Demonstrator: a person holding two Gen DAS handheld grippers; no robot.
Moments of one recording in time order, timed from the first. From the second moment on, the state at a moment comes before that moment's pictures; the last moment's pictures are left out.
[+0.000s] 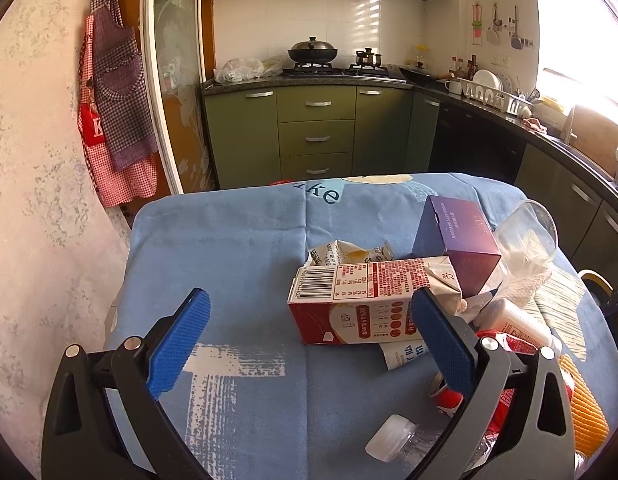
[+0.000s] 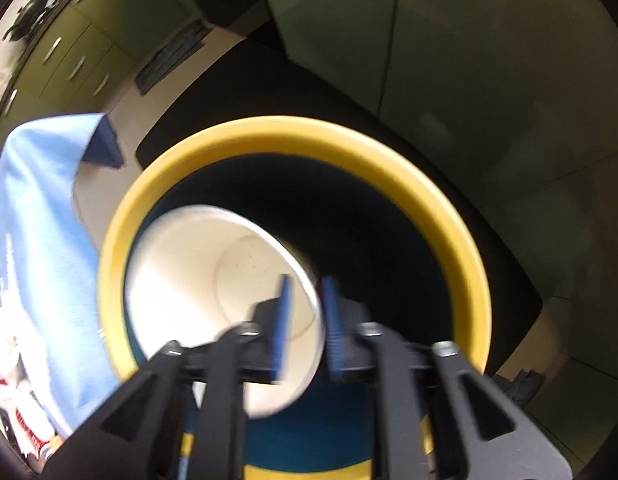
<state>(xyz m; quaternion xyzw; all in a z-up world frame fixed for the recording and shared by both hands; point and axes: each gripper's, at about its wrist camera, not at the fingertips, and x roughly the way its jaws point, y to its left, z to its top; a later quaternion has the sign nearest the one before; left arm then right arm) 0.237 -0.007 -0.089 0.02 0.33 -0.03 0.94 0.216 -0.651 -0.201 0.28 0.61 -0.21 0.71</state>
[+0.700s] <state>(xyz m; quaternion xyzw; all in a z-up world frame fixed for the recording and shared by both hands) 0.264 -0.089 -0.052 0.09 0.37 -0.15 0.91 0.158 -0.577 -0.157 0.29 0.53 -0.08 0.79</state>
